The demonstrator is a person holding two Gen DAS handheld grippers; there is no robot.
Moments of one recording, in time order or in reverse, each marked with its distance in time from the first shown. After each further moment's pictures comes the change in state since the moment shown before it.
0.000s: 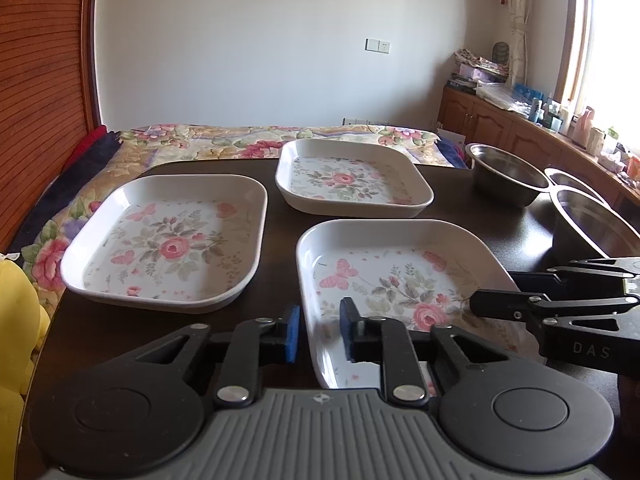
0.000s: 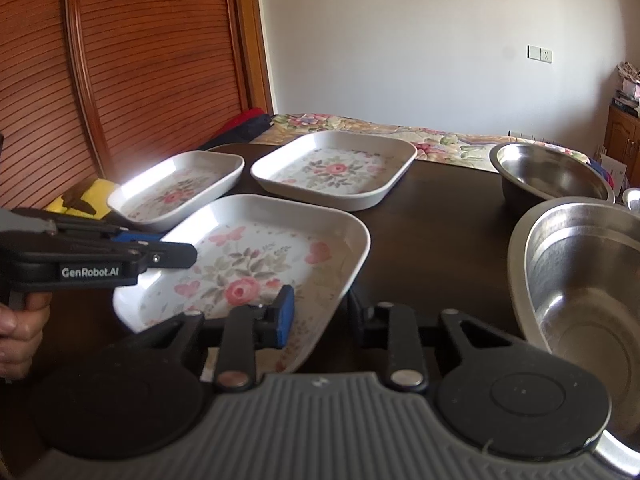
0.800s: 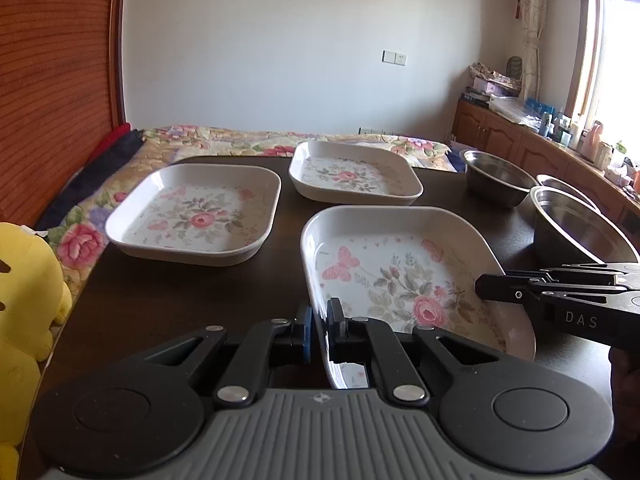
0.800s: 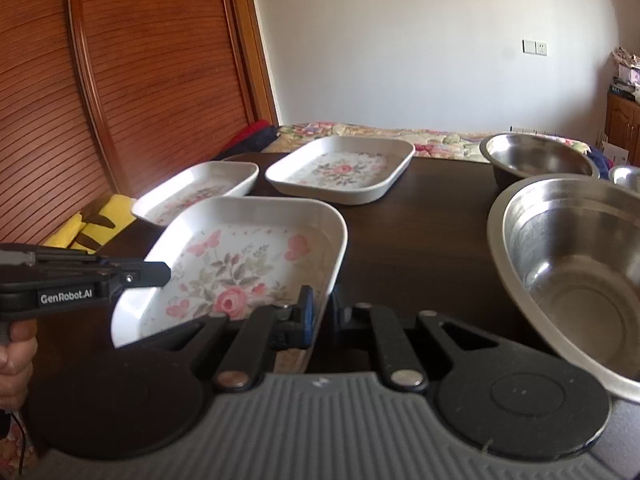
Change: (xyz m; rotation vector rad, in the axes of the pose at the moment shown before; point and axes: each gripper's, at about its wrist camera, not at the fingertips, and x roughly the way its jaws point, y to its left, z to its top) left arm -0.047 -0.011 -0.025 -0.044 -0.035 0.050; right arm -0.029 0.002 -0.013 0.058 -0.036 0.037
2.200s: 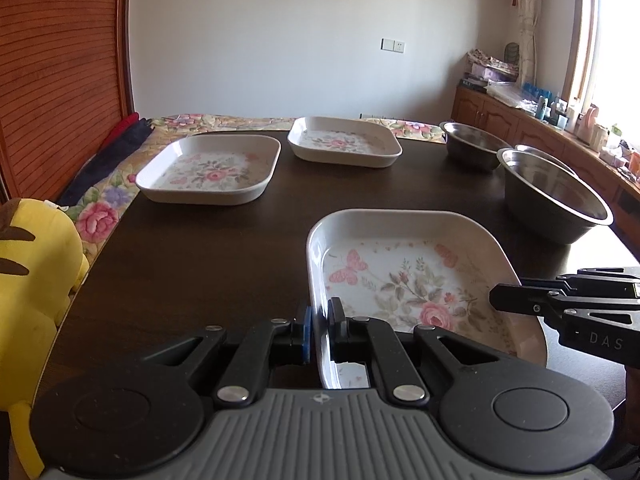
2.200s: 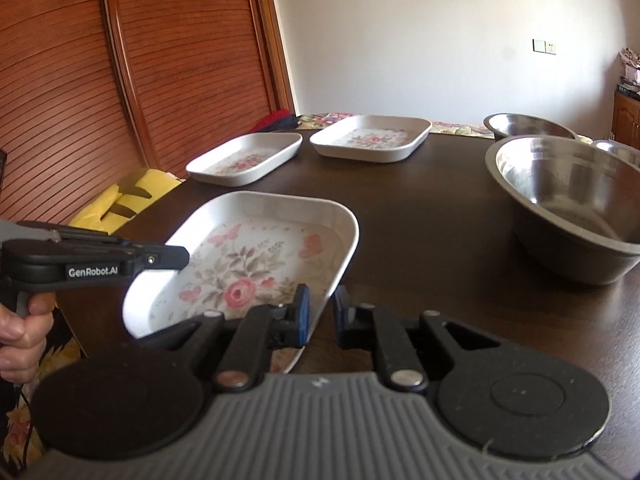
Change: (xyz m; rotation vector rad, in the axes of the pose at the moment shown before) left arm -0.047 -0.009 -0.039 0.013 0.043 0.015; right arm -0.050 0.027 -0.043 -0.021 0.024 0.034
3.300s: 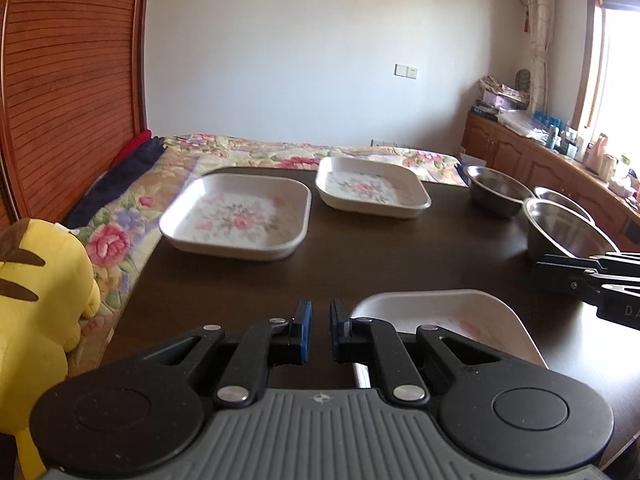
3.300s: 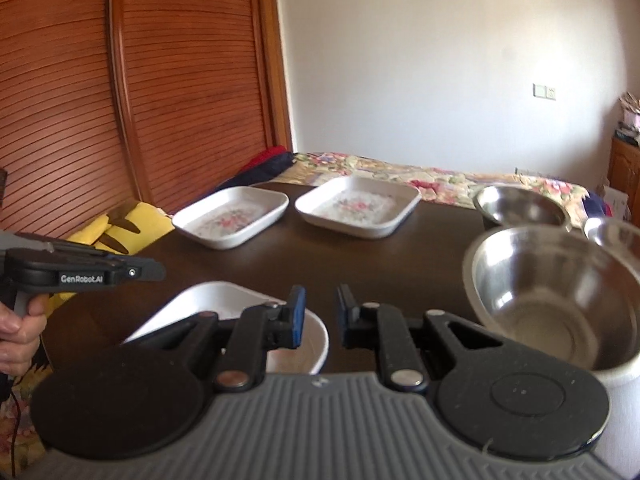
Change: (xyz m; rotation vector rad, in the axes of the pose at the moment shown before) left arm 0.004 0.028 0.035 -0.037 -0.074 0.018; right arm -0.002 -0.013 0.050 -0.078 -0.102 -0.017
